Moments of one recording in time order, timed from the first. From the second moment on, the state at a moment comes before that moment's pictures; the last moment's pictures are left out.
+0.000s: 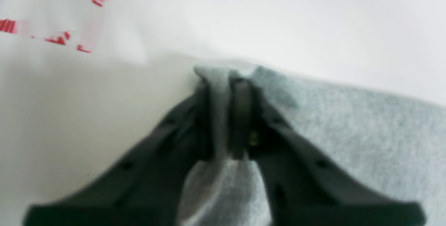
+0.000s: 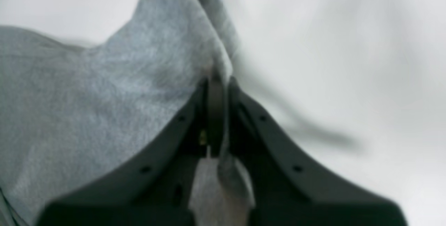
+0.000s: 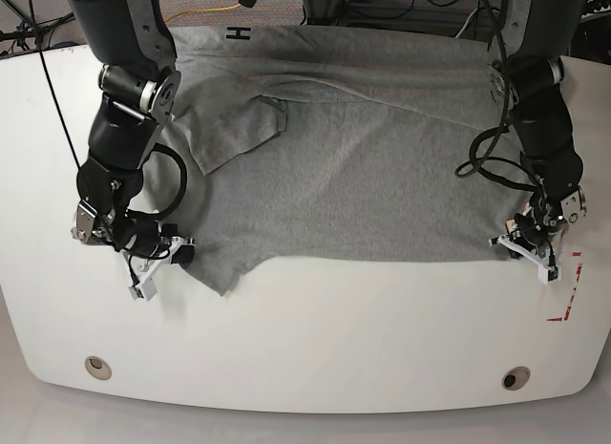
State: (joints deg) left arm -29.8 -16.3 -27.8 41.0 0.9 -22.0 28.0; right arm 32.2 10.7 26.8 46.9 12.3 40.5 -53.0
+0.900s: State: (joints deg) left arm -17.3 -15.7 -27.7 80.0 -0.5 -38.1 46.1; right arm 22.6 13.7 26.9 80.0 15.1 41.5 -73.1
